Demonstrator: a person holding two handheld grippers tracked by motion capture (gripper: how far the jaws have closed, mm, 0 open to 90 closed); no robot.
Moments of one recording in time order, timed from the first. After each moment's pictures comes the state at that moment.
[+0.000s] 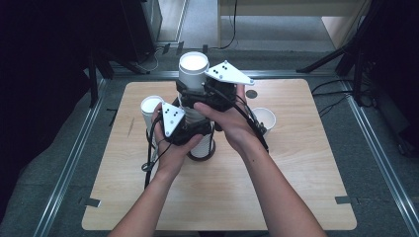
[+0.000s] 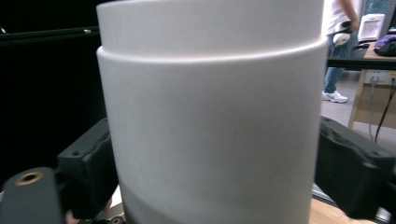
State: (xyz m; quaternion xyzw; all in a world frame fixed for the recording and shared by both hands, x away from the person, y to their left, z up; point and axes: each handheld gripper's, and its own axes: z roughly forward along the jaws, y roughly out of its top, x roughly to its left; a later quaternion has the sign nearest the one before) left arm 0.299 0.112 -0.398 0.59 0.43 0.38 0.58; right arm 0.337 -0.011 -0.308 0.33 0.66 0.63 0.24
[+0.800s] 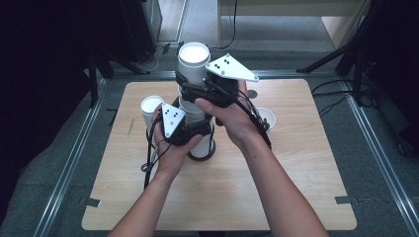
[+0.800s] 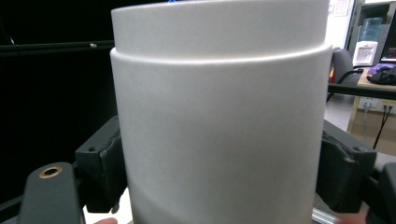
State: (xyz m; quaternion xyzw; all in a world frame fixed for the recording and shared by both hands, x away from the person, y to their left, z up) left arm 0.298 0.113 -0.399 0.59 0.42 0.38 0.58; right arm 0.330 -0.014 -0.288 0.31 0.65 0.64 0.27
